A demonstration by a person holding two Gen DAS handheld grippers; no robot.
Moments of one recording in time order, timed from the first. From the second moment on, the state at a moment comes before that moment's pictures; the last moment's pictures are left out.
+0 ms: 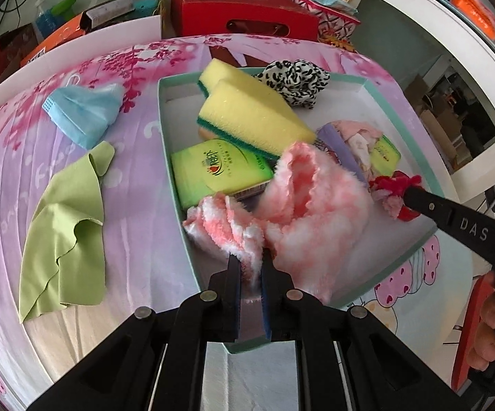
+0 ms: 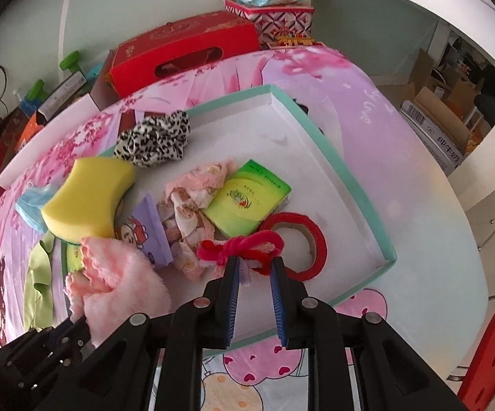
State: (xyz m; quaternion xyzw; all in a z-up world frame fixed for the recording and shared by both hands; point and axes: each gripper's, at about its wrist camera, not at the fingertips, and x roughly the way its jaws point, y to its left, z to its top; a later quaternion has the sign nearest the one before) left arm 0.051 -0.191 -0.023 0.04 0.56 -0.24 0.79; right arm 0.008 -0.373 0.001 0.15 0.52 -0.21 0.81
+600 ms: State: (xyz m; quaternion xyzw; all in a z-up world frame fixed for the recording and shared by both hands) left arm 0.058 -0.167 0.012 0.02 0.54 -0.22 0.81; right arm 0.008 -0.366 0.016 0.13 0.52 -0.22 0.82
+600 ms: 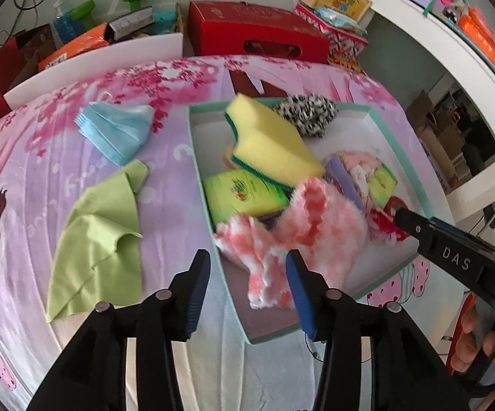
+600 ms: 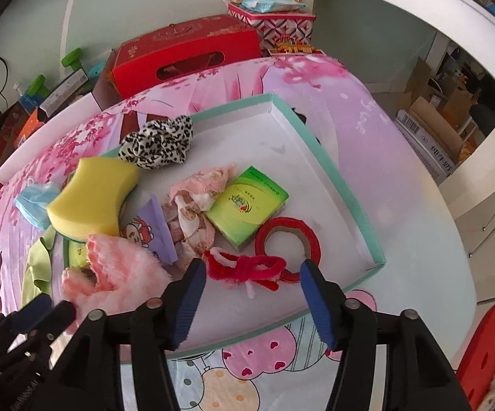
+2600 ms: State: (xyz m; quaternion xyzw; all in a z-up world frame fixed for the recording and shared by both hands) left arm 0.103 0.003 0.013 -0.09 0.52 0.01 0.85; right arm 0.058 -0.246 0.032 0.08 0.49 -0.08 0.86
